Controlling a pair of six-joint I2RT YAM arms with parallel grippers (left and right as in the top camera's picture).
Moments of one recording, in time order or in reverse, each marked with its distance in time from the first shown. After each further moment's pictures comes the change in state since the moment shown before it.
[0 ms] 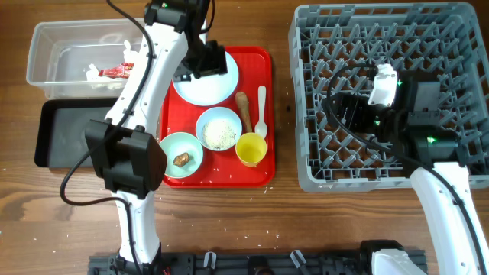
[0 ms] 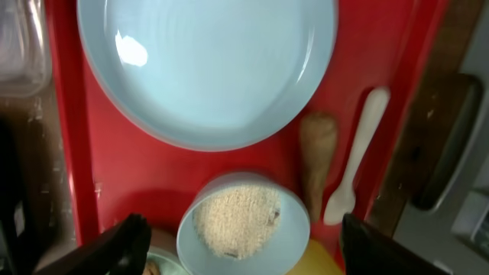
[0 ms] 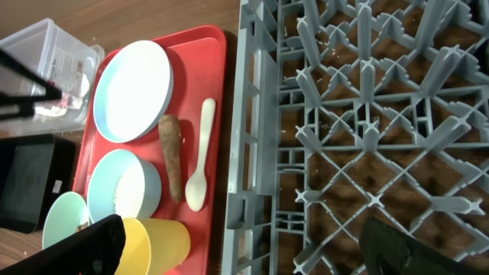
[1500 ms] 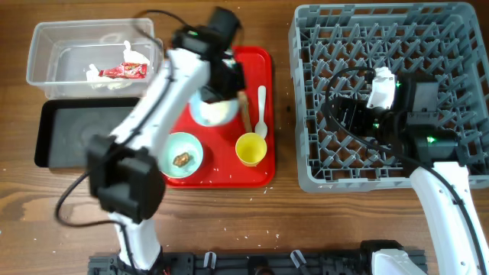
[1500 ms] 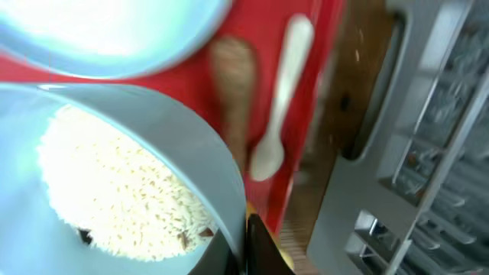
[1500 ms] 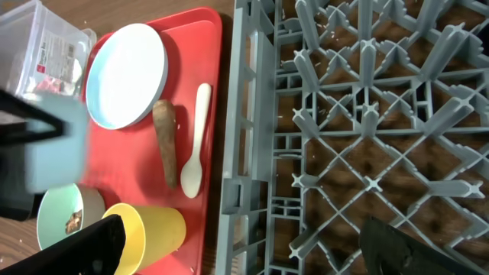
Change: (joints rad) left arm -0.119 -0.169 -0.293 0.186 0.137 -0.175; right arm 0.000 0.003 0.000 -0.041 0.000 -0.024
